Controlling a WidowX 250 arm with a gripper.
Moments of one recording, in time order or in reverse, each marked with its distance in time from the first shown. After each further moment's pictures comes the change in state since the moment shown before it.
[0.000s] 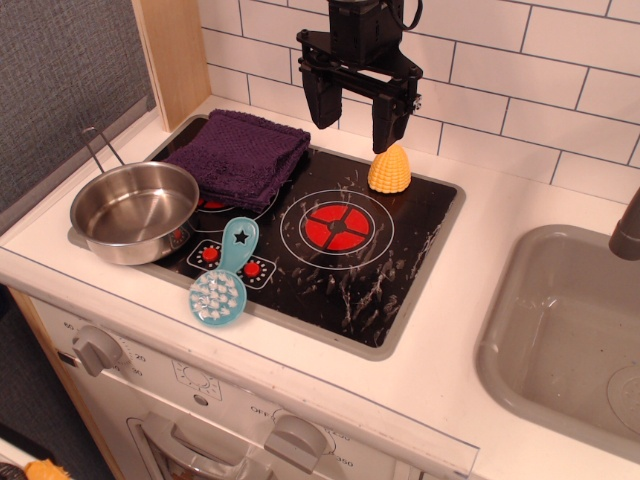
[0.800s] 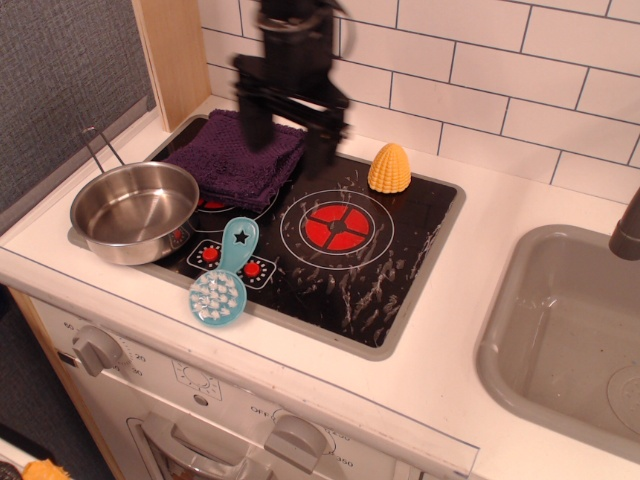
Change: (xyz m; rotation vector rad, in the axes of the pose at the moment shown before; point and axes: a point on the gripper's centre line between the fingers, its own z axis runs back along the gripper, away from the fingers) arm -0.052 0.029 0.000 0.052 0.033 0.039
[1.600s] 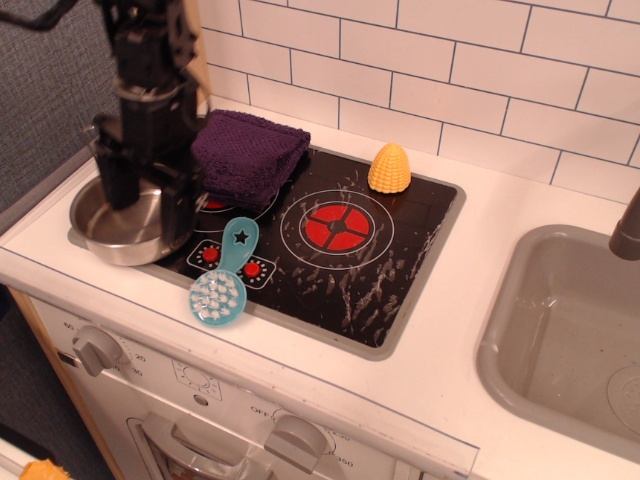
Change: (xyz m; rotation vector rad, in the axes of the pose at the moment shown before) arm -0.087 0.071 -0.041 0.084 0.208 0.043
